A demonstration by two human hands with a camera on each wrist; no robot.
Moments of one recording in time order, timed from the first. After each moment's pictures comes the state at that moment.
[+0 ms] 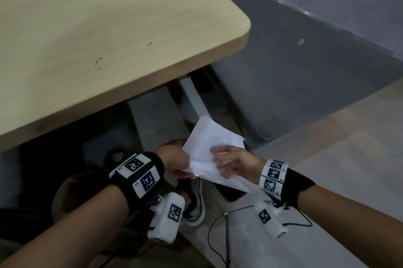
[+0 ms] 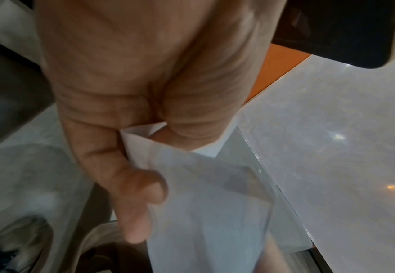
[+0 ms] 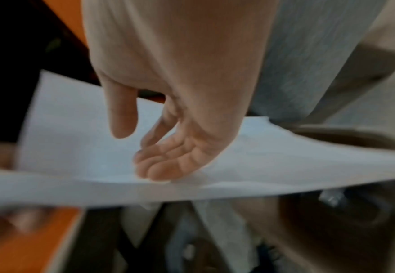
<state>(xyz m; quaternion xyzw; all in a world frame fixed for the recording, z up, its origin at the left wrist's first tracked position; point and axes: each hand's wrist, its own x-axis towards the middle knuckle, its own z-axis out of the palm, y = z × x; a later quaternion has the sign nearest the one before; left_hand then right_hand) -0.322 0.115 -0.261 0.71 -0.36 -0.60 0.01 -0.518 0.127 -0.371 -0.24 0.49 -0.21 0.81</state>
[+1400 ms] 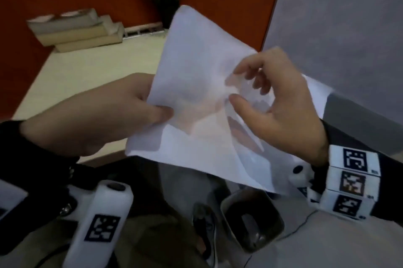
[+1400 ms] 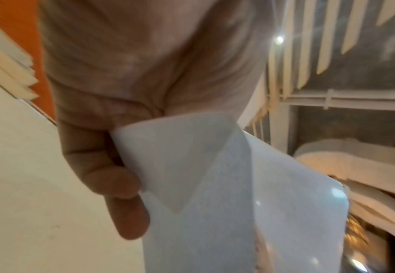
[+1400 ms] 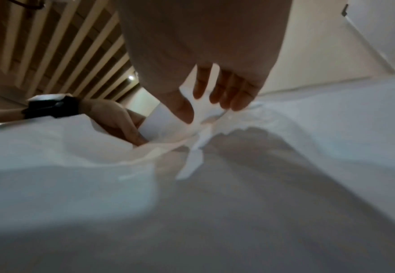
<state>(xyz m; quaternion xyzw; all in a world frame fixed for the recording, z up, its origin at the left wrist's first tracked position) -0.220 0.144 0.008 0.58 -0.68 -0.40 0.20 -0.464 0.110 -0.056 -0.80 0.37 -0.46 0.09</state>
